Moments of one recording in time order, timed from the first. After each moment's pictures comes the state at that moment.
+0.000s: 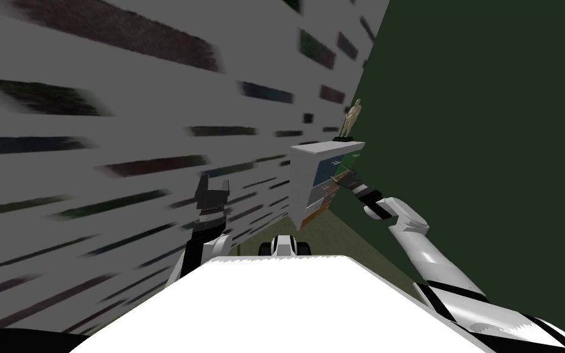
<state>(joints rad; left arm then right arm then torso) 0.50 0.02 0.05 -2.32 0.02 -0.46 0.16 -0.01 -0.71 -0.29 -1.52 0.64 -0.64 1.40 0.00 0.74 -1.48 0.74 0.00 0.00</state>
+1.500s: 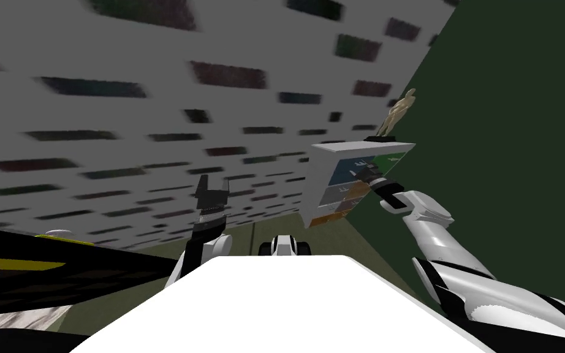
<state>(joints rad) 0.50 0.02 0.05 -2.32 0.02 -0.46 0.16 -0.16 -0.81 -0.41 -1.23 0.72 -0.55 1.61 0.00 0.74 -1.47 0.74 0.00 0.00</state>
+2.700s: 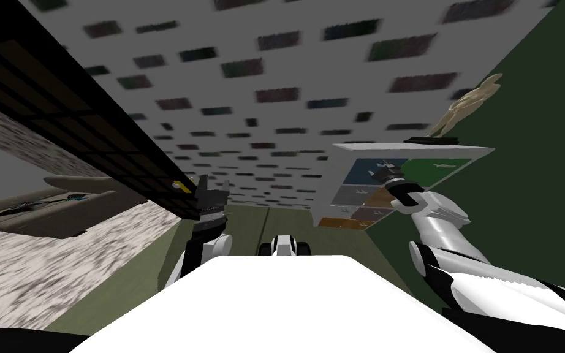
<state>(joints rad) 0.50 0.02 0.05 -2.32 0.02 -0.46 0.16 -0.28 -0.84 -0.54 -0.96 0.75 -0.46 1.71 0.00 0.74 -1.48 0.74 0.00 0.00</state>
